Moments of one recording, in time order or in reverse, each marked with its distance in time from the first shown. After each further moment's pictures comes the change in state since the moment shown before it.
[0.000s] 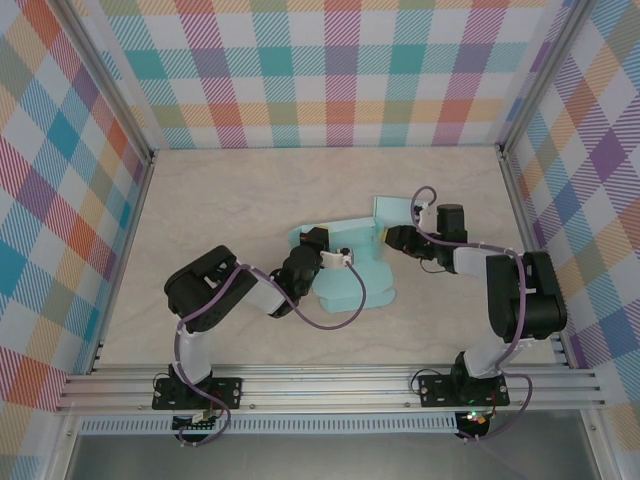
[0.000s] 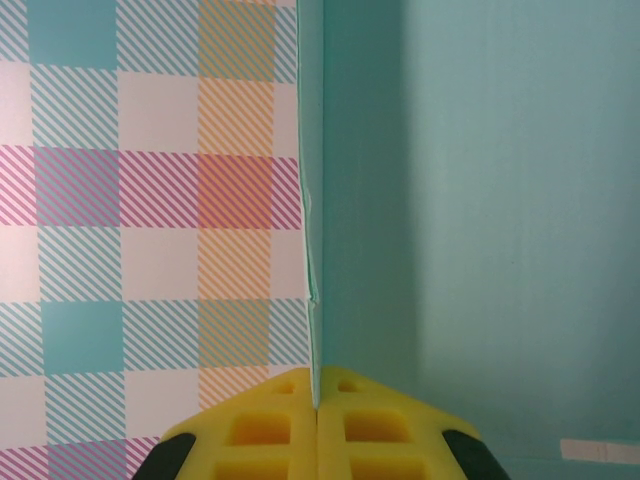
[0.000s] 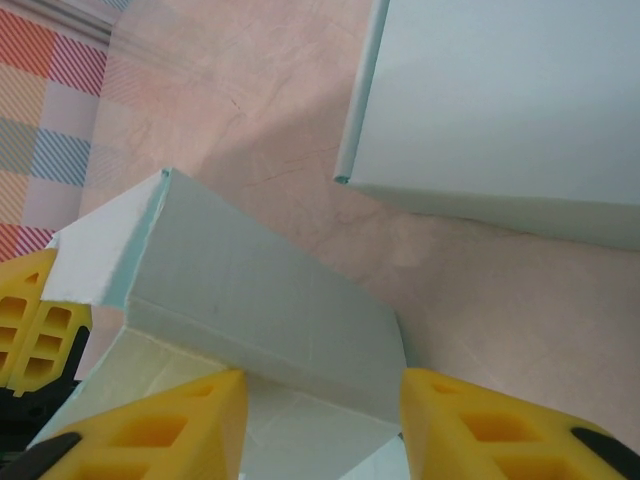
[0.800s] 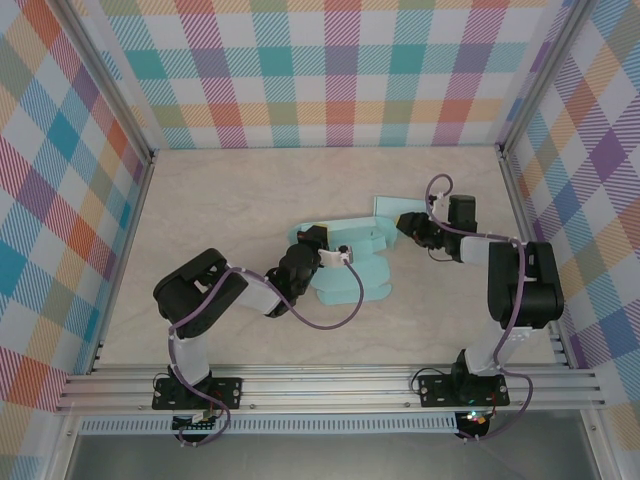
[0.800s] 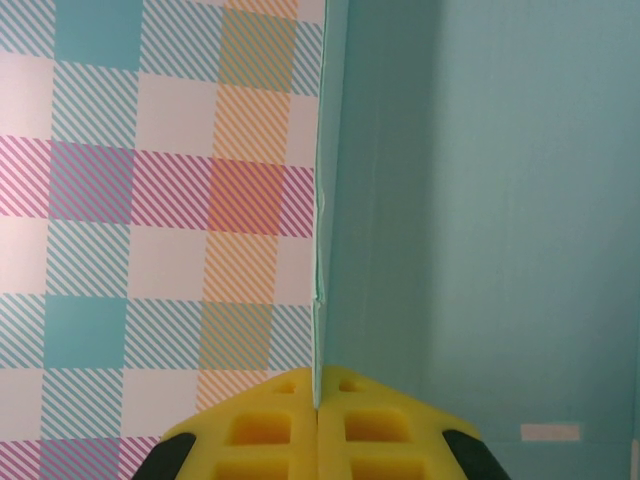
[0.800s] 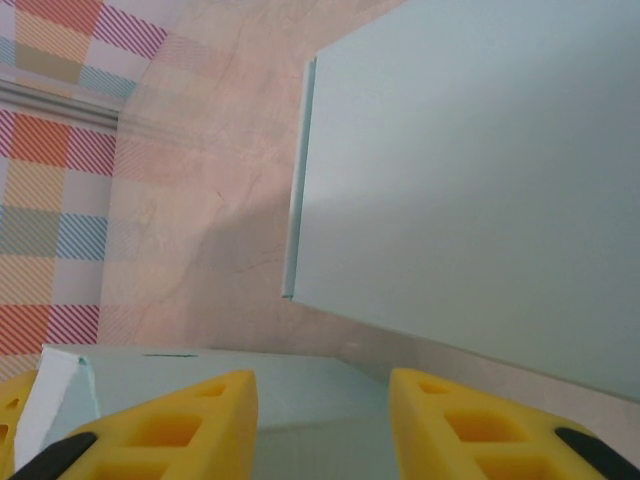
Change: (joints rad) left arm 0.001 -0.071 -0.020 -0.038 0.026 -0.053; right arm -0.099 0.088 0.093 0.026 -0.033 0.108
